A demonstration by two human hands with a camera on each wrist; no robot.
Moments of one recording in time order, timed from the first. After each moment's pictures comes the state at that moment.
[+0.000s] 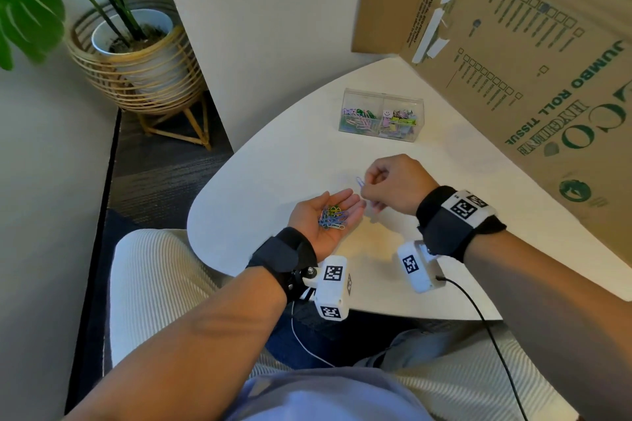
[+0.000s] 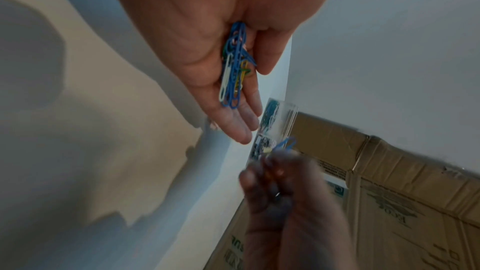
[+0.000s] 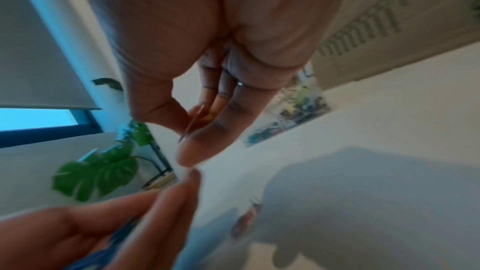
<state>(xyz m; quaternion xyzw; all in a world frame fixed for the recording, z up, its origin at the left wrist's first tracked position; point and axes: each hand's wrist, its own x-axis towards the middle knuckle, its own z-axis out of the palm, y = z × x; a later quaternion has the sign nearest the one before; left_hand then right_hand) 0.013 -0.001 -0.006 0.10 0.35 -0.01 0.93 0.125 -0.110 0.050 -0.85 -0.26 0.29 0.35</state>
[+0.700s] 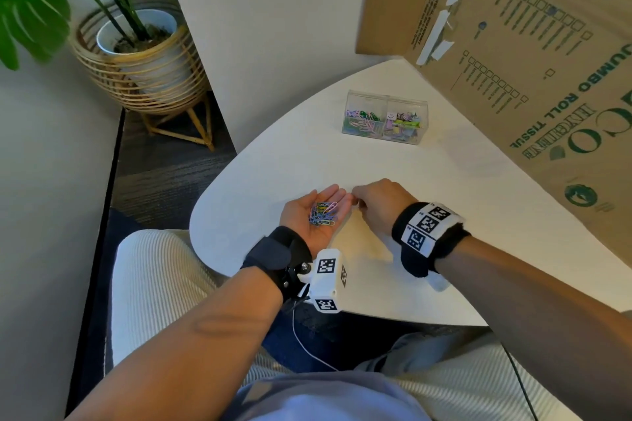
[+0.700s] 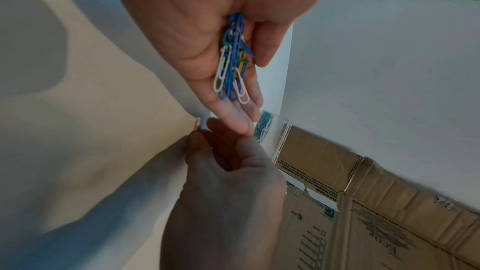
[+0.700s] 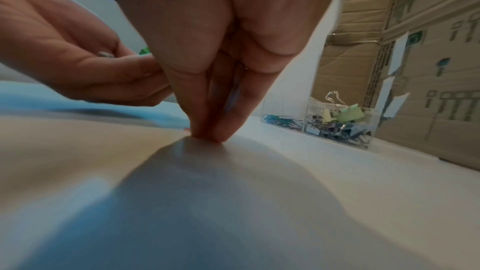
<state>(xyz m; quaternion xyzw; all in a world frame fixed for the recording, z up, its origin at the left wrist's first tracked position) 0.011 0.013 -0.004 0.06 0.37 0.05 0.93 0.125 -0.096 -0.003 -0.87 -0.45 0.19 0.02</state>
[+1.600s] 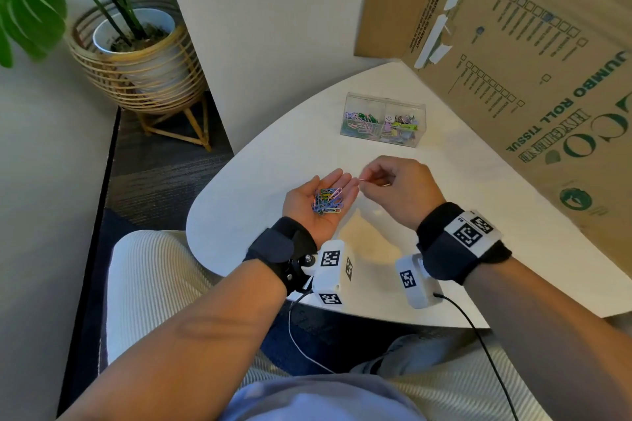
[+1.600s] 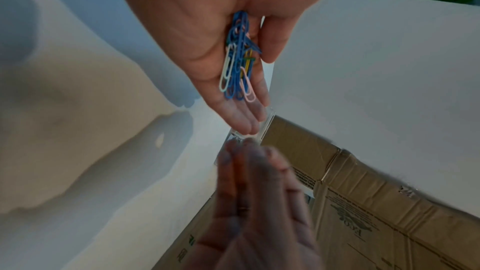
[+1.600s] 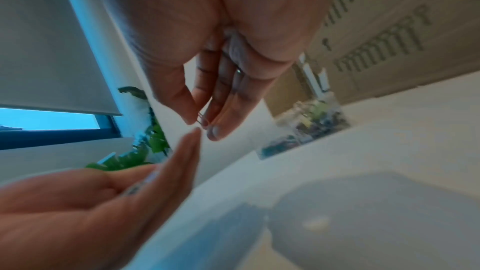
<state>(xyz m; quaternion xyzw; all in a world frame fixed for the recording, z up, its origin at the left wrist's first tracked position) 0.023 0.014 0.009 0.08 0.33 0.07 0.94 0.114 -0.113 0.048 -0.83 -0.32 0.17 0.42</state>
